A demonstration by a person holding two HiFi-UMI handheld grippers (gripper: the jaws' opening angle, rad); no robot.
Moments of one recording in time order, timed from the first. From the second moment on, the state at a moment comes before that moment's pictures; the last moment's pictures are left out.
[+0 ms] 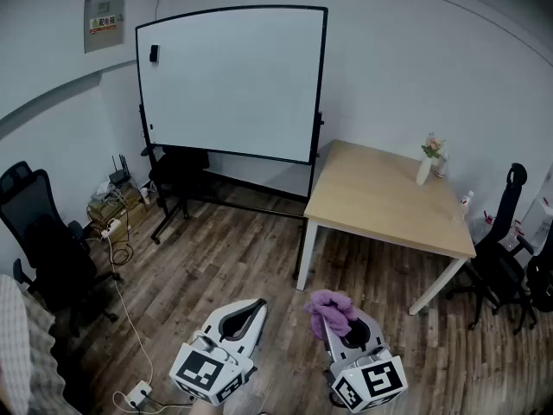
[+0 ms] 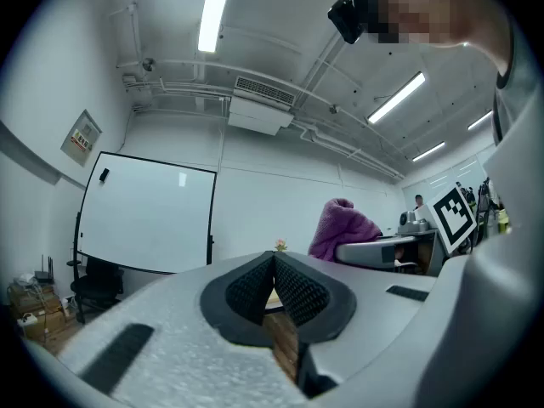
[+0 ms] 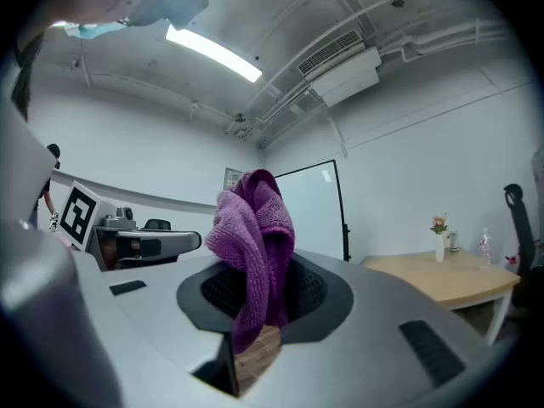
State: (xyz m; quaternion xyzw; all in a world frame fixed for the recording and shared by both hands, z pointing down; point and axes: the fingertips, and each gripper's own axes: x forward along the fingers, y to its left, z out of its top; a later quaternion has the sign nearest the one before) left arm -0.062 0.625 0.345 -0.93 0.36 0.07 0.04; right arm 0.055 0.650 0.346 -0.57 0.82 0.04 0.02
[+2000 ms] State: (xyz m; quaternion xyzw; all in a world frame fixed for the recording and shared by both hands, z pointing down) left arm -0.029 0.423 0.309 -0.93 0.36 0.10 0.07; right arm 0.101 0.451 0.326 -0.57 0.82 0.06 0.04
